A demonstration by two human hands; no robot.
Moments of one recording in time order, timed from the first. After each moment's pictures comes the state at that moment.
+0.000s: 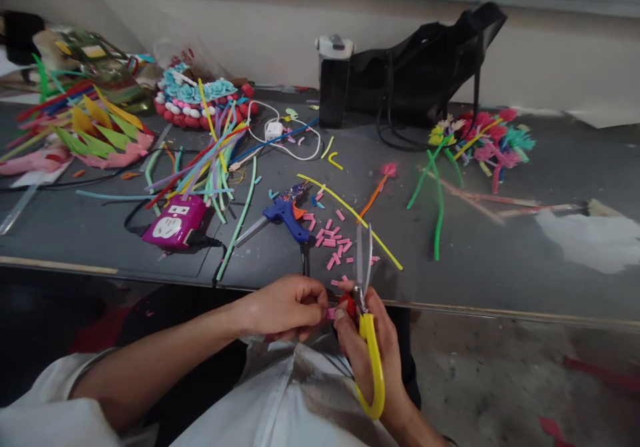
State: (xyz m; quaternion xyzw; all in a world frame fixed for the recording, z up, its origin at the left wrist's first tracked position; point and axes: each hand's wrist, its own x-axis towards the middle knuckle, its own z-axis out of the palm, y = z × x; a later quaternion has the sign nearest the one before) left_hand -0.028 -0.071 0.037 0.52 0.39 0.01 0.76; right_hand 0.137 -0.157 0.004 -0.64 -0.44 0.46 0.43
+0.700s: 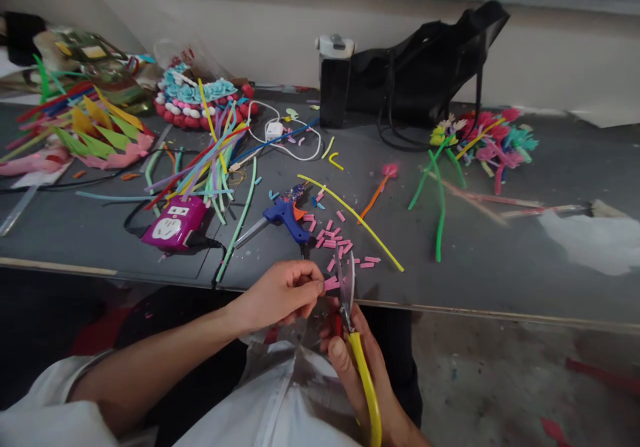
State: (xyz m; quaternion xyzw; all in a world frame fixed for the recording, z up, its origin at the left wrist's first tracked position) left_hand -0.027 -0.070 0.038 0.53 0.45 0.14 0.70; right_hand 0.134 -0.177 -0.012 -0.51 -0.44 0.59 0.44
